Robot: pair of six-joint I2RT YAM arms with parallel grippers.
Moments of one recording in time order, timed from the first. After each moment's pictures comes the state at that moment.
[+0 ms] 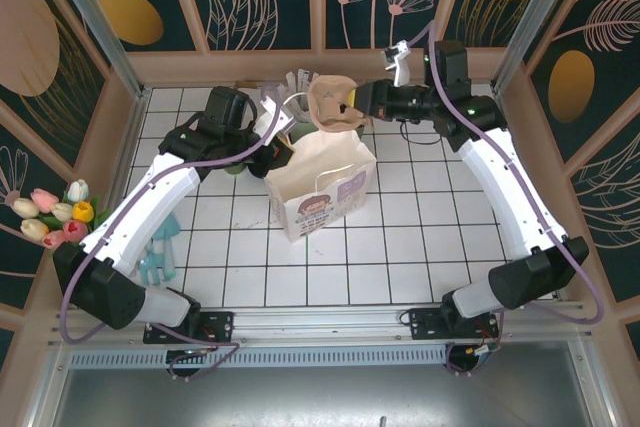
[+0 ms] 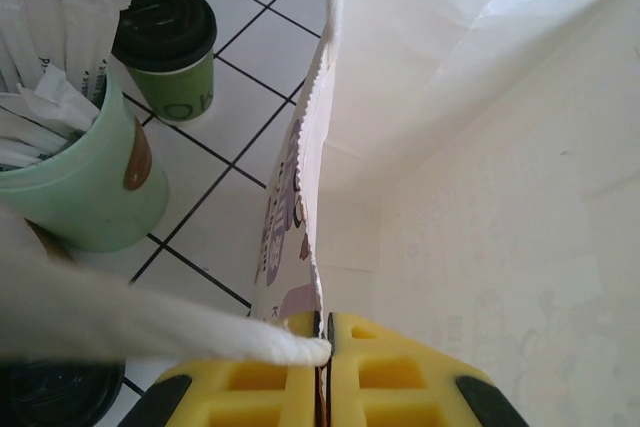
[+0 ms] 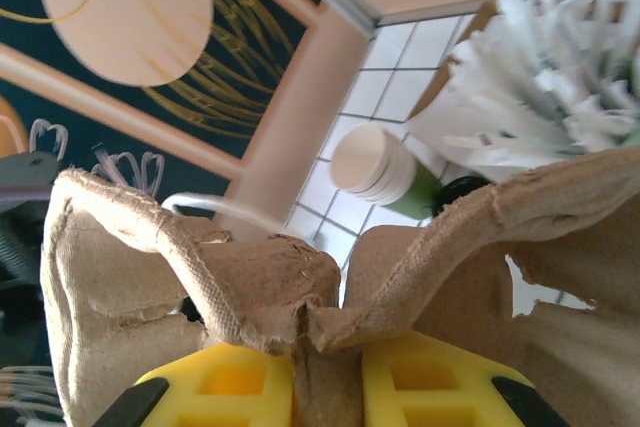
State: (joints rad) left arm -0.48 1.41 1.40 -0.75 0.49 0.23; right arm 0.39 1.46 1.67 -0.67 -0.72 0.53
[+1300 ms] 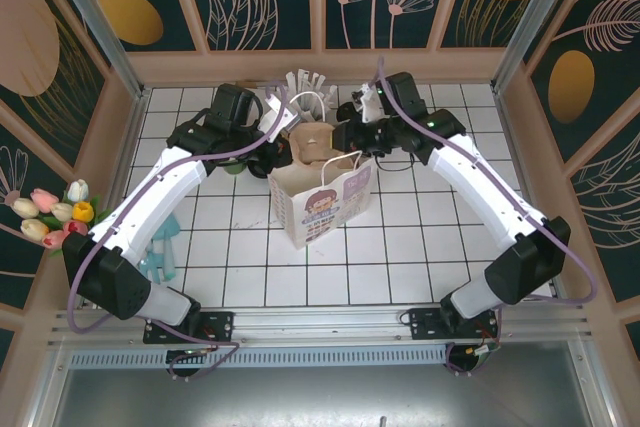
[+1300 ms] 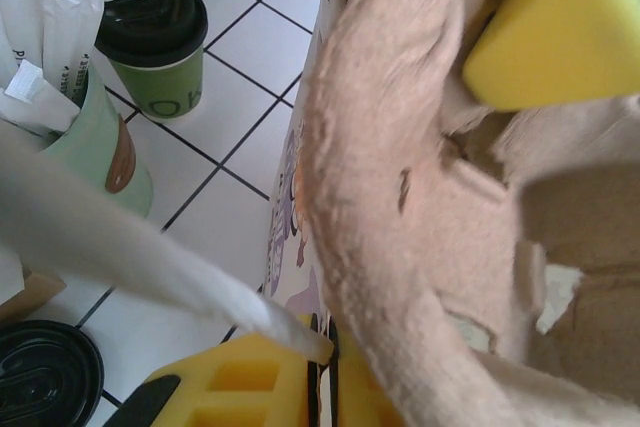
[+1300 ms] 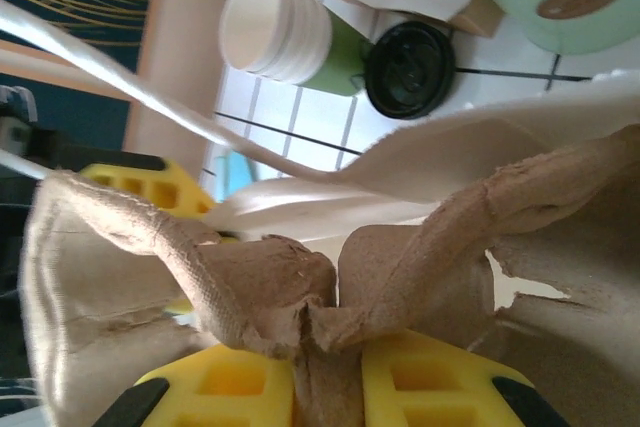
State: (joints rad) left arm -0.47 1.47 1.42 -0.74 0.52 0.20; right arm 0.56 1.51 1.53 -0.79 -0.51 0.57
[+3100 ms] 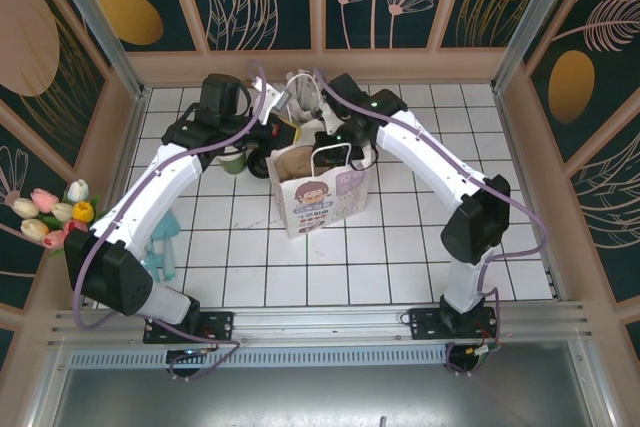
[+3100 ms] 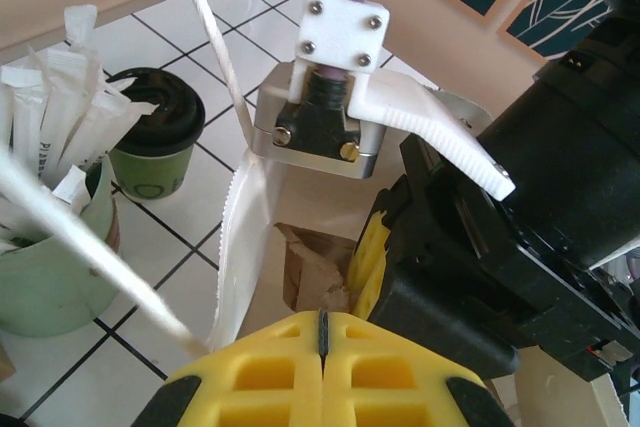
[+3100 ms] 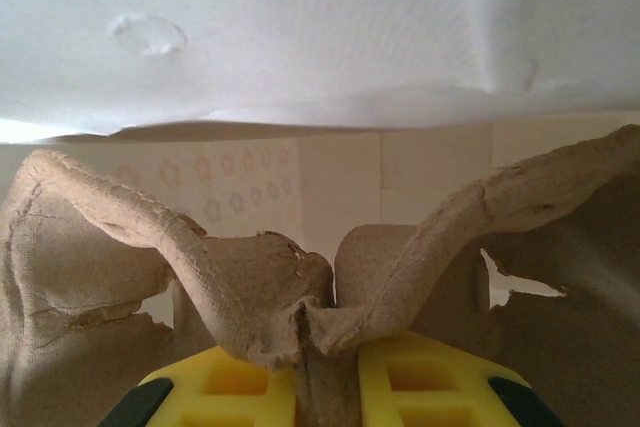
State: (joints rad) left arm -0.40 1.48 1.39 -0.52 0.69 0.02; right arm 0.69 1.85 1.88 -1.17 -0.30 0.41
